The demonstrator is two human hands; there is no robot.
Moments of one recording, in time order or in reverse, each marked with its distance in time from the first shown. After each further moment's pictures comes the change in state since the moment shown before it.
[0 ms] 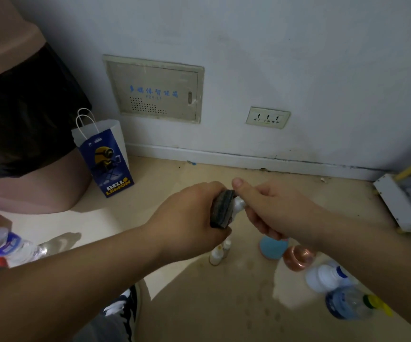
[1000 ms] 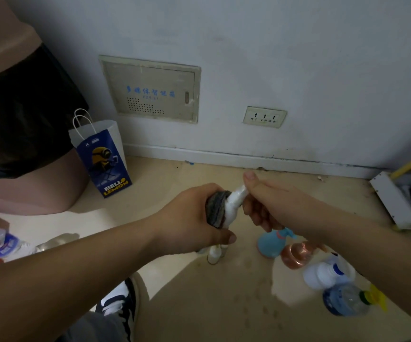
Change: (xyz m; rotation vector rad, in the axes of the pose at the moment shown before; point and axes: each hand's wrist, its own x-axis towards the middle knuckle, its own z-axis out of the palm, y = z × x) left_hand 0.006 -0.004 0.003 -0.259 -0.122 -0.076; right_hand 0.001 0.008 -0.011 0.035 -0.033 -0.003
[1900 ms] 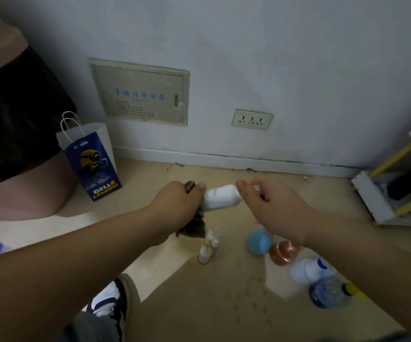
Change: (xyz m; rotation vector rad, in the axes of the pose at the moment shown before) left_hand 0.016 0.005 0.005 -0.306 0.134 -0.435; right_hand -0.011 0.014 0.001 -0.228 0.254 -0.124
